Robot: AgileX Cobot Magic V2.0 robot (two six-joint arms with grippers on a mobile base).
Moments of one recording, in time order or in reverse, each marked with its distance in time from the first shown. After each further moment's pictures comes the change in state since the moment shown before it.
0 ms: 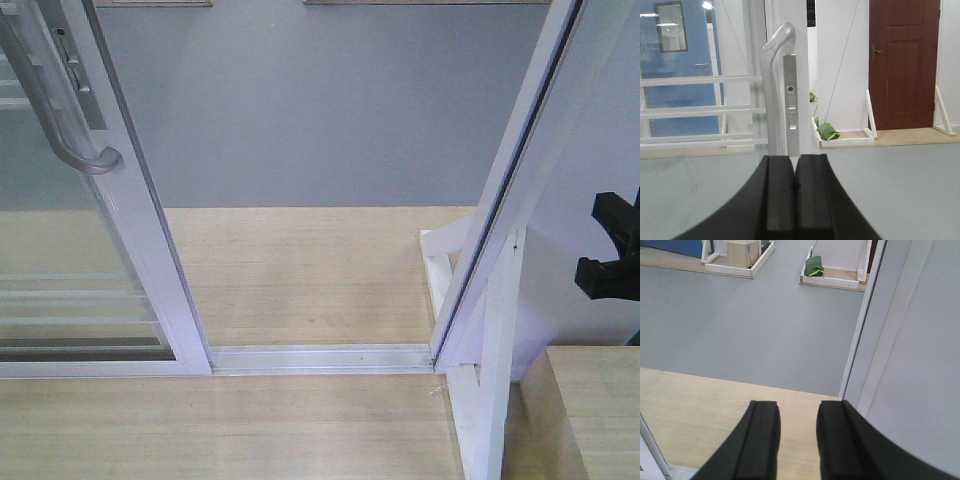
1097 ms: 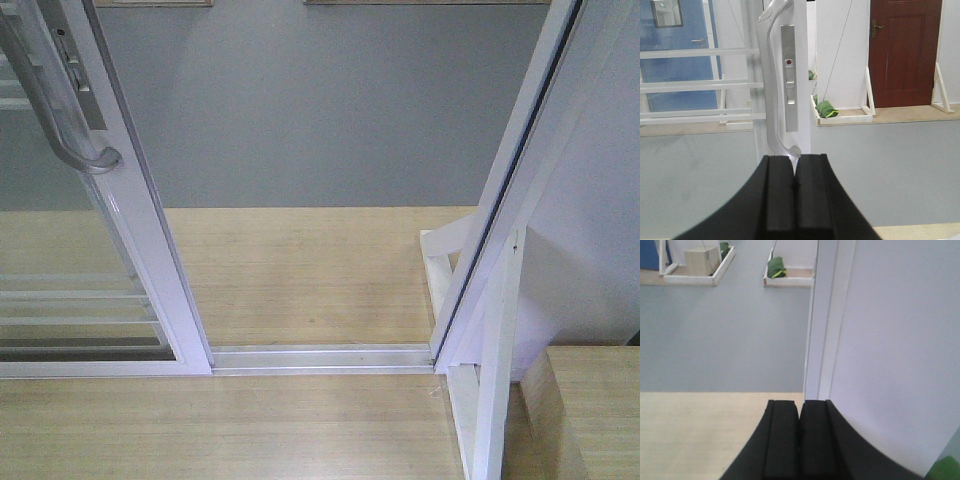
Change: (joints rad) left arm 0.000 0.000 0.000 -0.001 0.075 0.000; right arm -0.209 -0.259 0.000 0.340 0.164 -0.353
